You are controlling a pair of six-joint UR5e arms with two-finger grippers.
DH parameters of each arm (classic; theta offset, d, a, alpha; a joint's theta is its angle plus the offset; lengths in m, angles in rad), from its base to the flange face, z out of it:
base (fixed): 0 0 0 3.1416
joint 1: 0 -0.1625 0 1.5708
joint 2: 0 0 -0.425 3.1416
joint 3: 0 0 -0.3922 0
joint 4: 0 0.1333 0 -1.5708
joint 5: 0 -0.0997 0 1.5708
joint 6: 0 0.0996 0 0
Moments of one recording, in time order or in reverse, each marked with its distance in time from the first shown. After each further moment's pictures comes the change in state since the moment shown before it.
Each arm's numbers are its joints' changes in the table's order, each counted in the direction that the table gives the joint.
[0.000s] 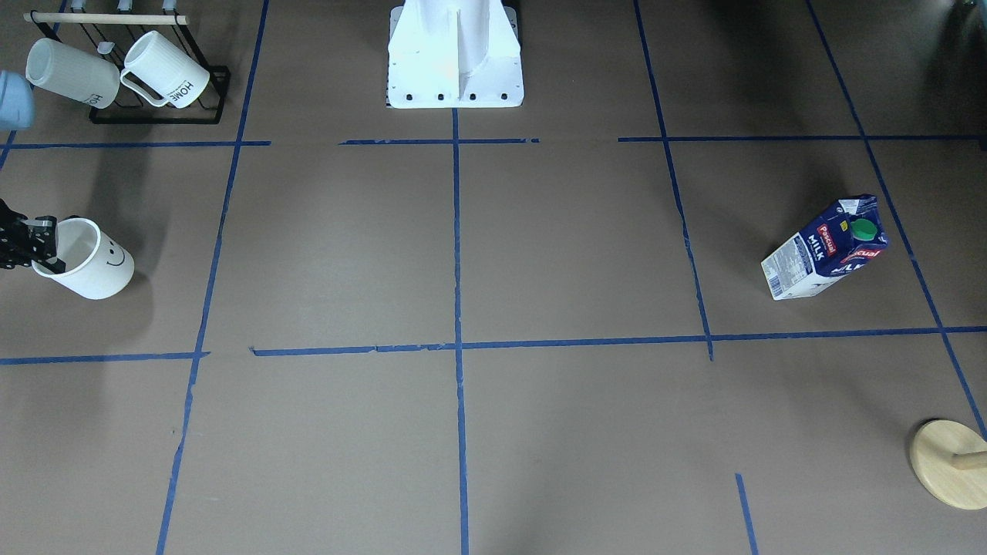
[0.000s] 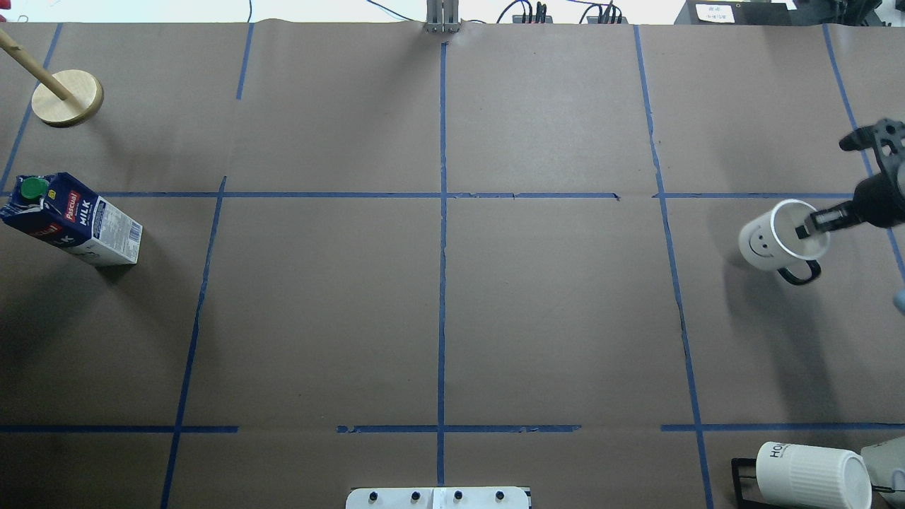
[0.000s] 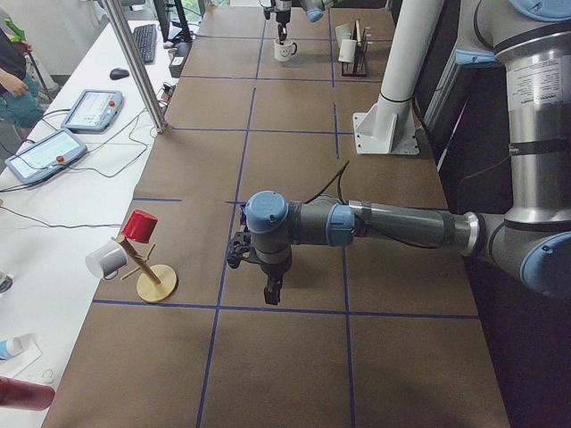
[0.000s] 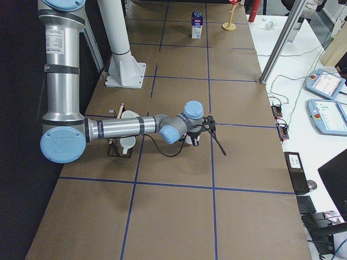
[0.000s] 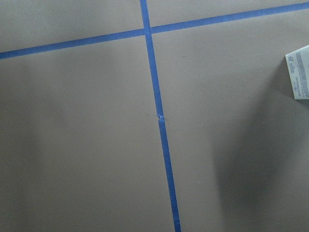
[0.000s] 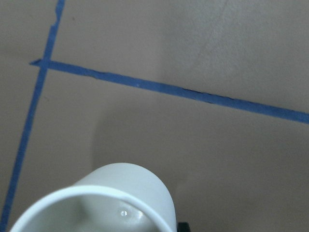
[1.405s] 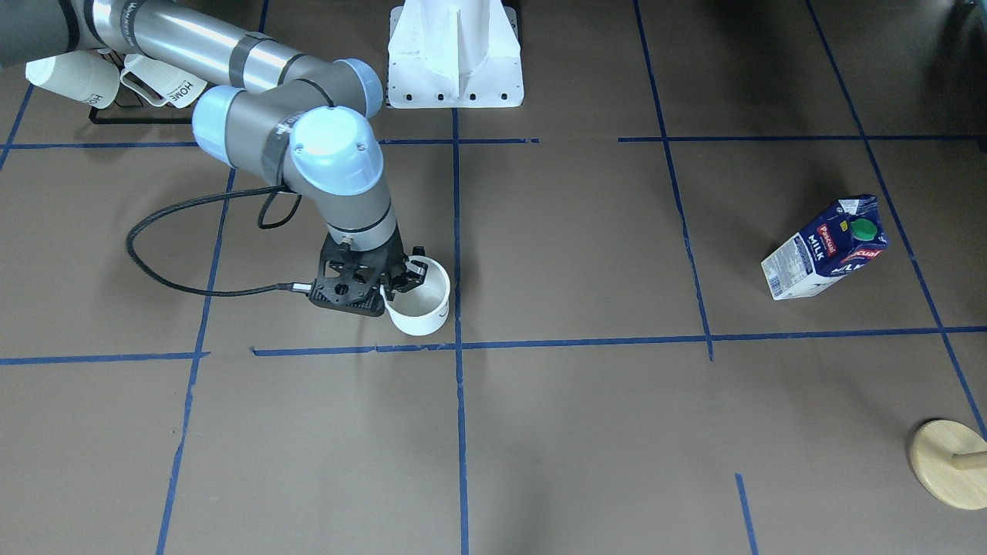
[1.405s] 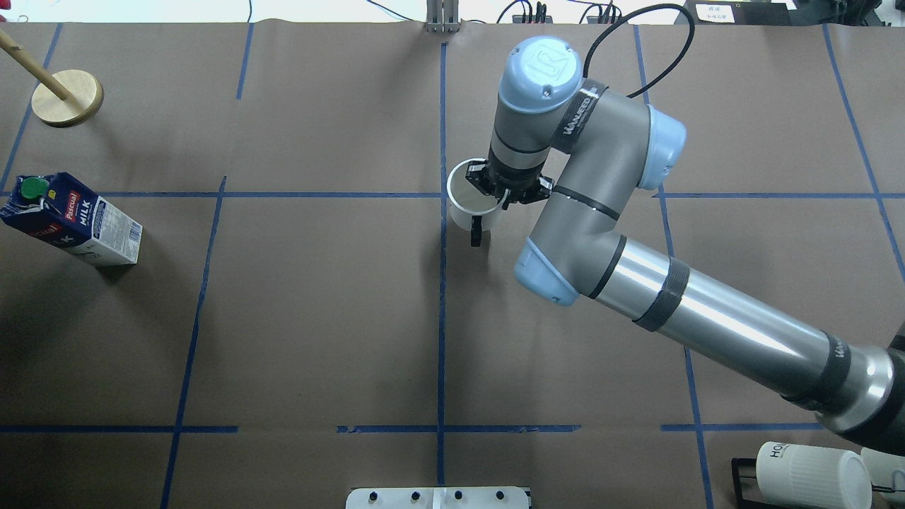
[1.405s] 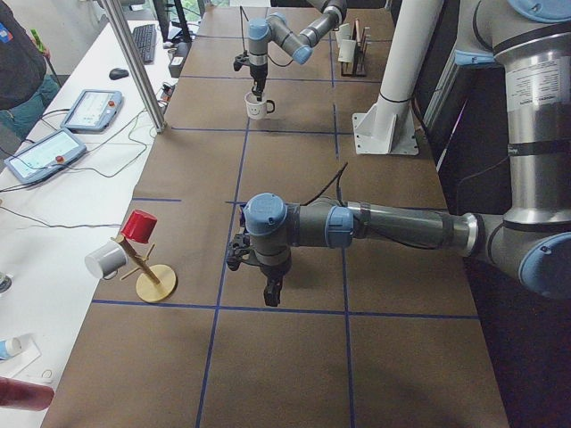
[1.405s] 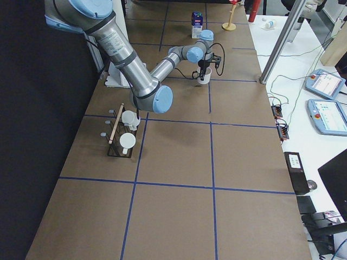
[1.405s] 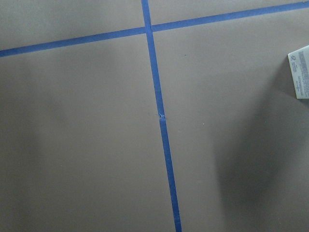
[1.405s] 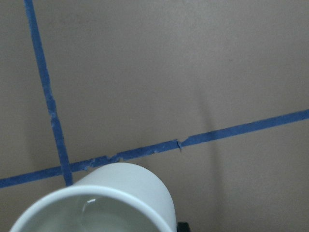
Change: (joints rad) left arm -0.001 0.001 0.010 0.003 0.000 0.000; right arm 0.434 -0.789 -0.237 -0.481 0.326 0.773
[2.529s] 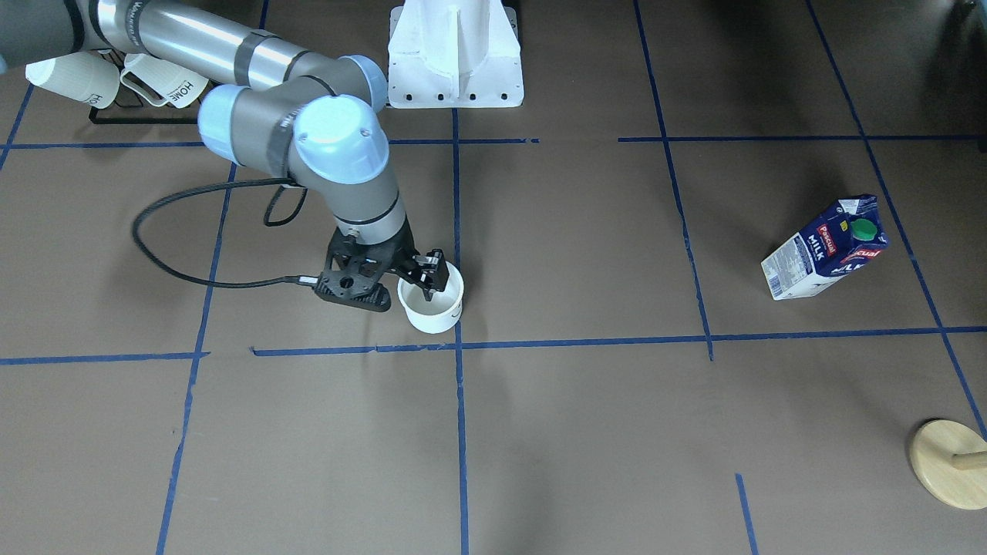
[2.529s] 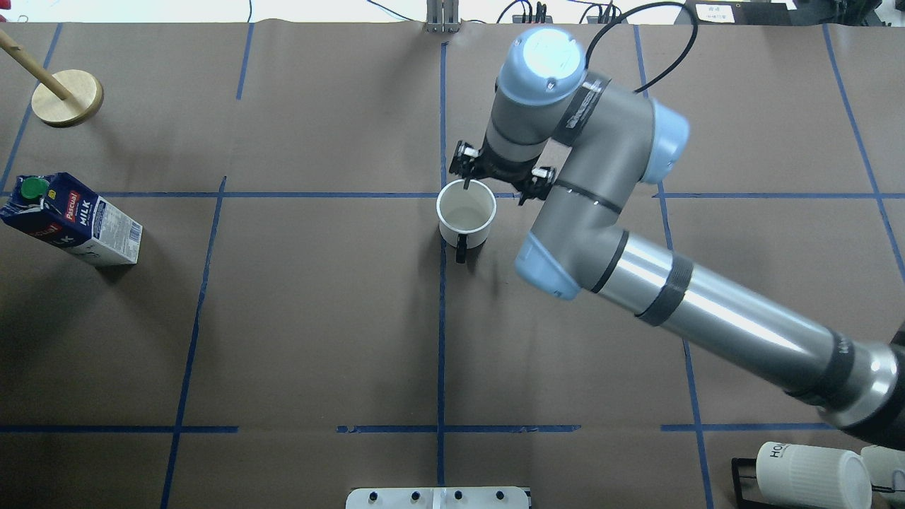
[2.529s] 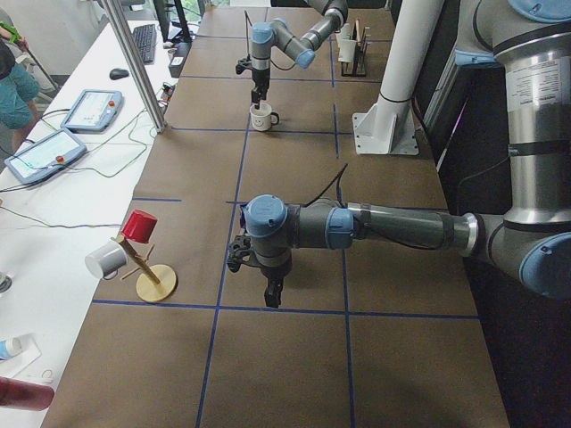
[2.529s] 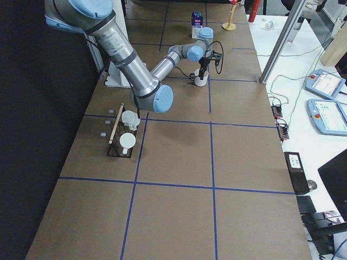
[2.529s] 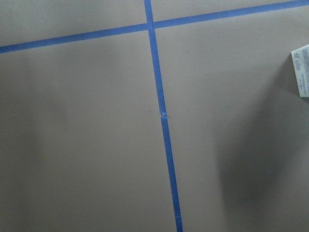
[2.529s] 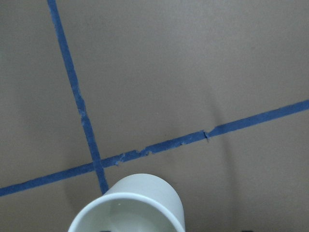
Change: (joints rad) left arm 0.000 -0.001 0.003 -0.003 0.000 0.000; right arm -0.042 0.008 0.049 0.015 -0.034 0.002
